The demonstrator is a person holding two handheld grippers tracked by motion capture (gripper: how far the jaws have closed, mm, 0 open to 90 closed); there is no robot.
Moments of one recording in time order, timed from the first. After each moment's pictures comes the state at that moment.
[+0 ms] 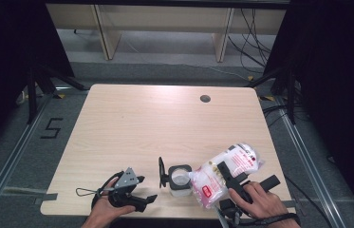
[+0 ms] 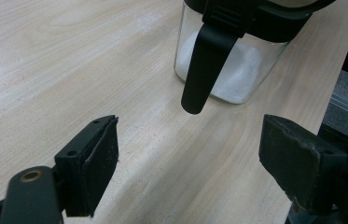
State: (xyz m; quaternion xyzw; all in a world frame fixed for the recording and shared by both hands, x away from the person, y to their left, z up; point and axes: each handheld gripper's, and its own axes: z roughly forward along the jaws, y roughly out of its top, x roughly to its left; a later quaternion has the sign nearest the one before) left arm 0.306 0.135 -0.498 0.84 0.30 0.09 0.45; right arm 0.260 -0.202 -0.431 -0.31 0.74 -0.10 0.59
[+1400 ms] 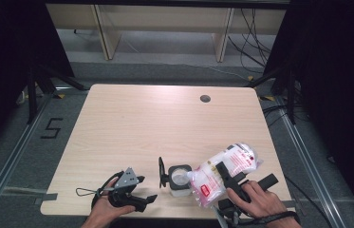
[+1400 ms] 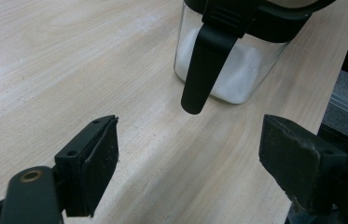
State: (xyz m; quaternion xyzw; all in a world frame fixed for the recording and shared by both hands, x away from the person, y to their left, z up) left arm 0.305 0.134 -0.499 0.83 0.31 0.09 0.45; right arm 0.261 -0.198 -0.429 -0.32 0.74 -0.10 0.58
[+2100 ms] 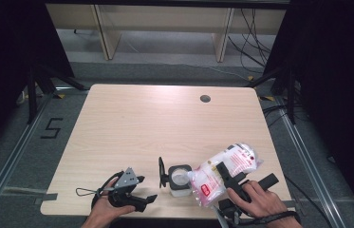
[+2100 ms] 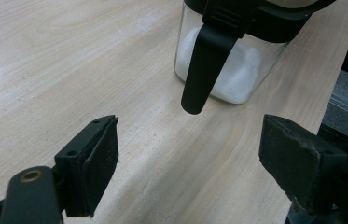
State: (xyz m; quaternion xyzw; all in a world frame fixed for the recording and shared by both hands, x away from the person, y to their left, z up) left arm 0.306 0.134 -0.499 0.83 0.30 0.09 0.45; right arm 0.260 -0.199 -0.428 -0.32 0.74 -0.10 0.58
